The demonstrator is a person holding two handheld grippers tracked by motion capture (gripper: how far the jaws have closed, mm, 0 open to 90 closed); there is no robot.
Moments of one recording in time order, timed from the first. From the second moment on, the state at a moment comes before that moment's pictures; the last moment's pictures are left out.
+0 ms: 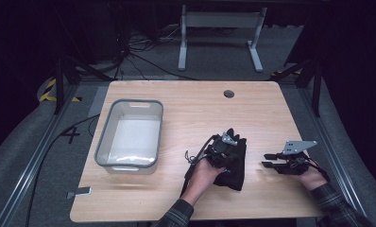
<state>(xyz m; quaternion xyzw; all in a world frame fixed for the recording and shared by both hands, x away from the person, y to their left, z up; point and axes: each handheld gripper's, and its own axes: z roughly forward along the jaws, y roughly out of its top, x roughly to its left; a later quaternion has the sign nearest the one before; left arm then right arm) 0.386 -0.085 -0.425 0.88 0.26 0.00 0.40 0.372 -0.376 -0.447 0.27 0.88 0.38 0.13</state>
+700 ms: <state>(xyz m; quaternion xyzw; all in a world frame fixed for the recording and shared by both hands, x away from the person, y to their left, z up) 0.379 -0.093 -0.431 0.88 0.26 0.01 0.39 0.374 -0.392 -0.457 0.30 0.86 0.37 0.15</state>
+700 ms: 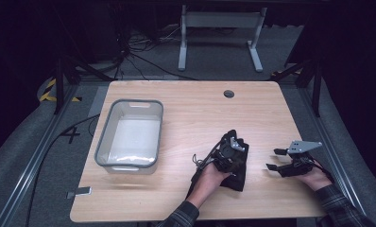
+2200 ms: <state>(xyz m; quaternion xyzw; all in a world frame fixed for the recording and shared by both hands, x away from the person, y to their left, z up) 0.368 -0.010 -0.438 0.90 0.32 0.07 0.30 0.374 -0.389 -0.458 0.30 0.87 0.37 0.15</state>
